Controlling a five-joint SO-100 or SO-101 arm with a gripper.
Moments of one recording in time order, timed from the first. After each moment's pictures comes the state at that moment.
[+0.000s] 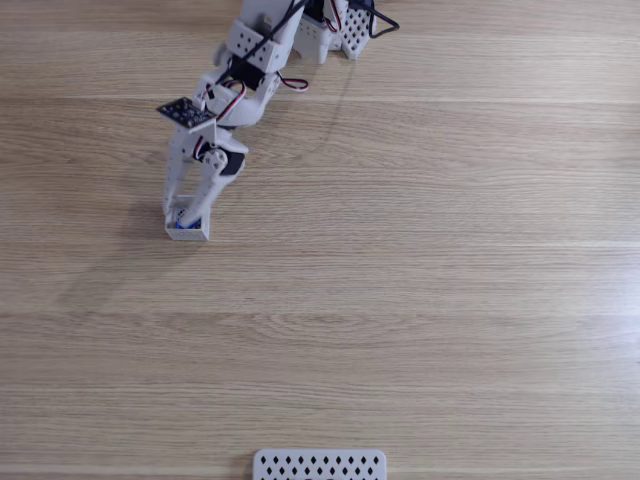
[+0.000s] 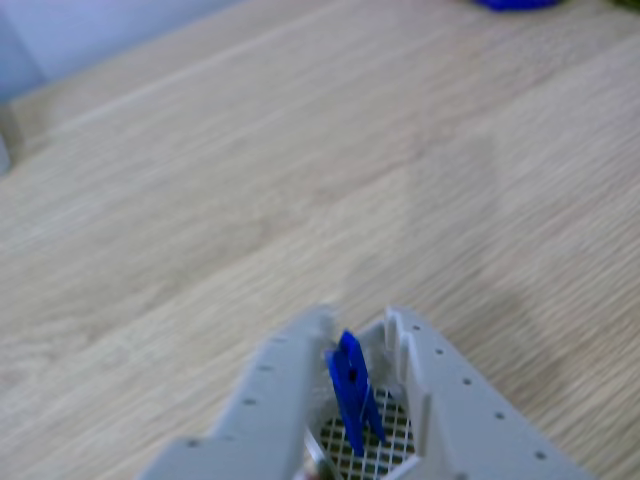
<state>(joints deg) 34.1 97.6 143.0 -13.4 -84.6</state>
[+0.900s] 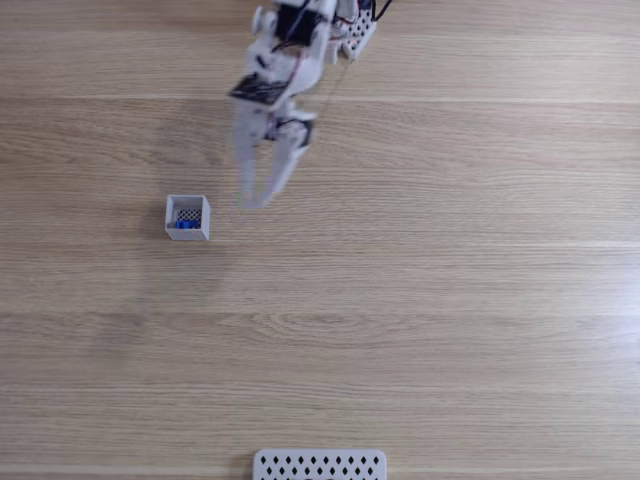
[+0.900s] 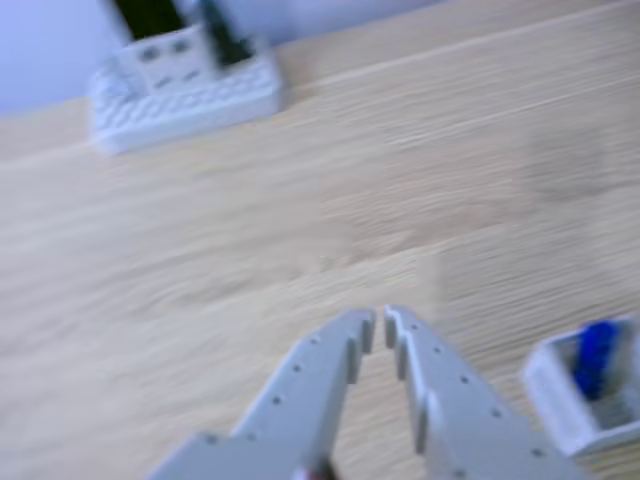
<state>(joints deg) 12.2 132.5 144.9 26.1 -84.6</state>
